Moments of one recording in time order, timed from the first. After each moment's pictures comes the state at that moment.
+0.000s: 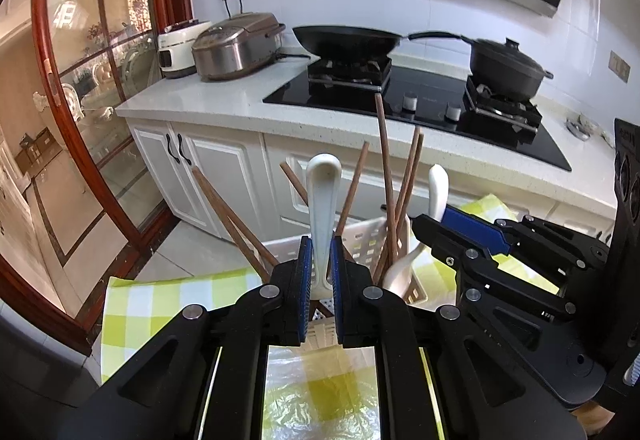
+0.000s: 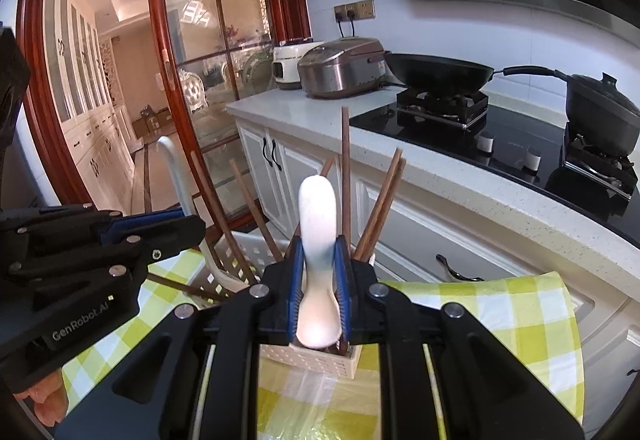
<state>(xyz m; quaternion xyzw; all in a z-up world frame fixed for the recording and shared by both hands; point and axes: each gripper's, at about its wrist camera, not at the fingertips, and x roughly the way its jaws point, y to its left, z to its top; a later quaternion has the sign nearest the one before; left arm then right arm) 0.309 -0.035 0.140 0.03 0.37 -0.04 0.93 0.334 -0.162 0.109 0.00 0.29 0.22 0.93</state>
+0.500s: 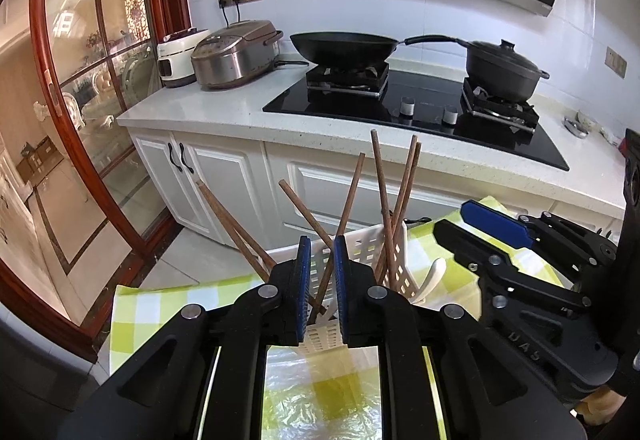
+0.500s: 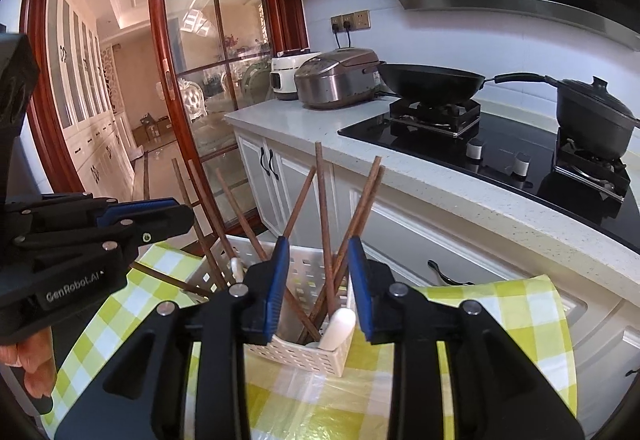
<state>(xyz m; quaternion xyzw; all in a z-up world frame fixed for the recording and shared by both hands) 0.301 -0.036 0.155 0.04 0.35 -0.04 0.93 0.317 -0.189 0.119 0.01 0.26 0.22 0.94</state>
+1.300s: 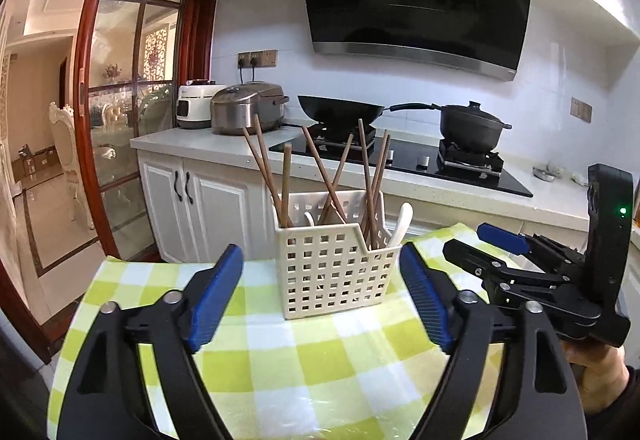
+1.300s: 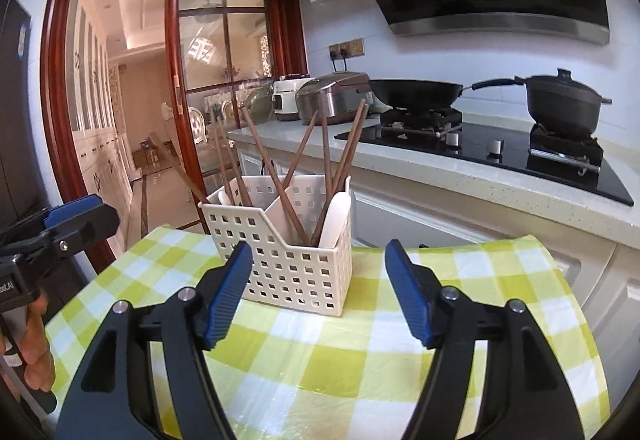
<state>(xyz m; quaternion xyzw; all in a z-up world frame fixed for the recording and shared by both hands) 0.157 -0.007 0.082 -0.02 0.19 -0.06 0.98 0.215 -0.213 0.043 0.01 0.19 0.21 0.96</state>
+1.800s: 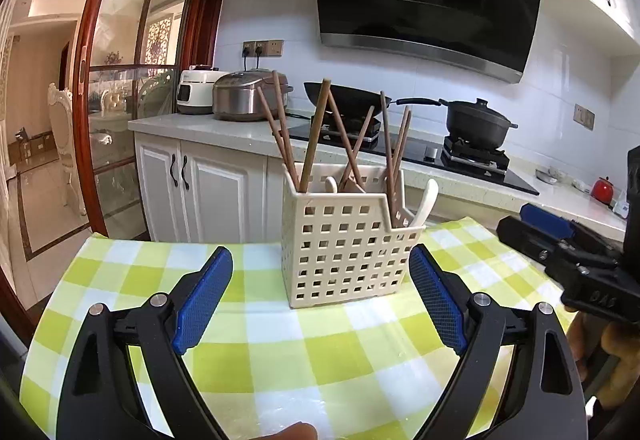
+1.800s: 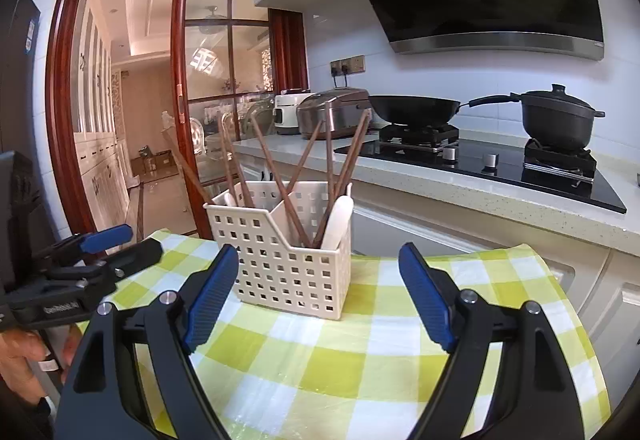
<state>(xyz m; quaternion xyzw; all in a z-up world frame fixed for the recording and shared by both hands) 0.172 0.015 0.042 -0.04 0.19 -0.06 0.98 0.197 -0.211 0.043 0.00 0.16 0.21 0.97</state>
